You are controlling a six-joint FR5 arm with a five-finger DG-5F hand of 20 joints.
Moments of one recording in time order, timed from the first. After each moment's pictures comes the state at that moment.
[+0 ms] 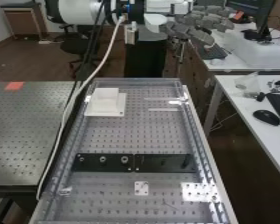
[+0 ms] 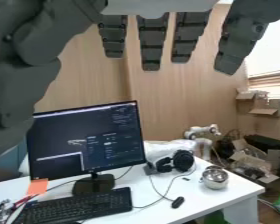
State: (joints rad) arm 1.77 -1.94 -1.38 -2.92 -1.03 -0.71
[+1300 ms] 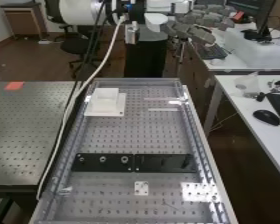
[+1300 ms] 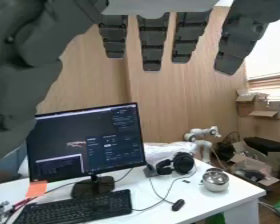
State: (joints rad) arm 1.77 -1.94 -1.38 -2.90 -1.03 -0.72
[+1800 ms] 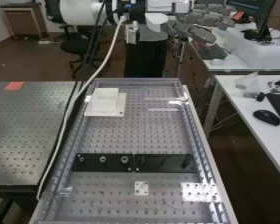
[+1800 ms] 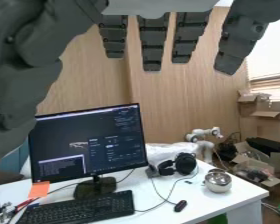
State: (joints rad) arm 1.77 -1.94 -1.38 -2.89 -1.03 -0.72
